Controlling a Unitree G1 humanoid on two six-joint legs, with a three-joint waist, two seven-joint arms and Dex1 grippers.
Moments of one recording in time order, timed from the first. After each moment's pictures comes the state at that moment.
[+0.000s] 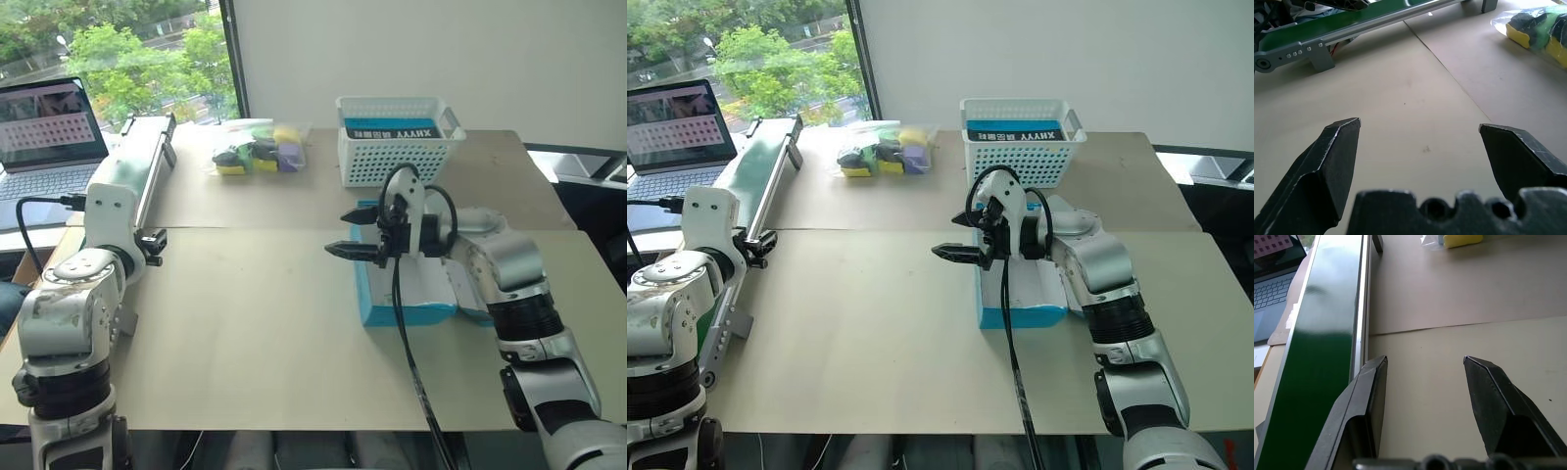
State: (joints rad) left arm -0.42 0.58 0.33 -0.43 -0.19 1.25 -0.21; right arm -0.76 -0.52 0.15 0.03 0.38 0.66 1.01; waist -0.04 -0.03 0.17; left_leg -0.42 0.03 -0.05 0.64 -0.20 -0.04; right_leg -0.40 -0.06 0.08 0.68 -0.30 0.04
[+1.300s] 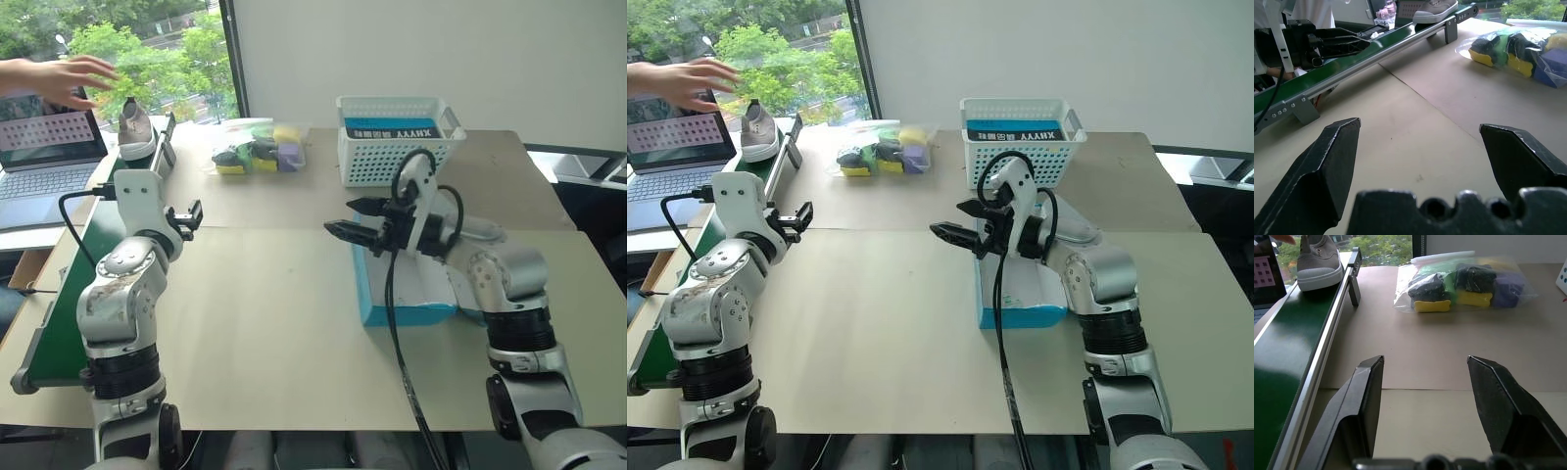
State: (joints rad) left arm -0.49 0.34 0.35 -0.31 -0.20 0.93 -0.07; right arm -0.70 -0.41 0.03 -0.05 0.49 0.75 0.80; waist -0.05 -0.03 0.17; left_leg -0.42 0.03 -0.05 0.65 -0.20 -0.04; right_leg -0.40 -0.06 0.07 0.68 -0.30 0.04
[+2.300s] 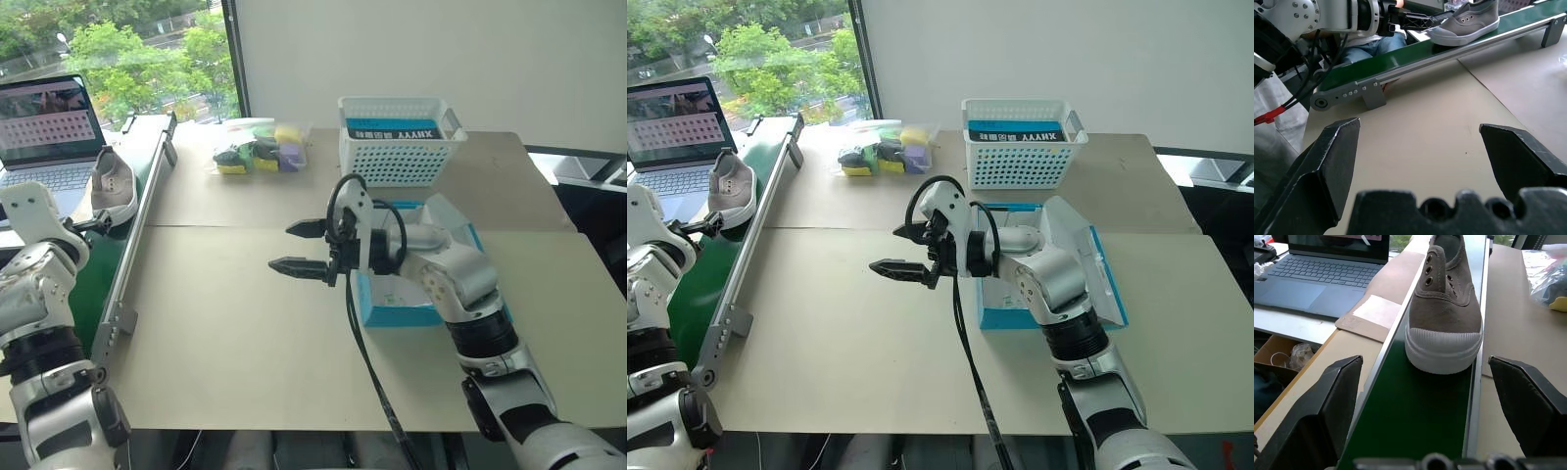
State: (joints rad) left arm -0.60 0.65 0.55 0.33 -0.25 0.69 -0.19; right arm -0.73 -0.33 0.23 -0.15 0.48 0.77 0.84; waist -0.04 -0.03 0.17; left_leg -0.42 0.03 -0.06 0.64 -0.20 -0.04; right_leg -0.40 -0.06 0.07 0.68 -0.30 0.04
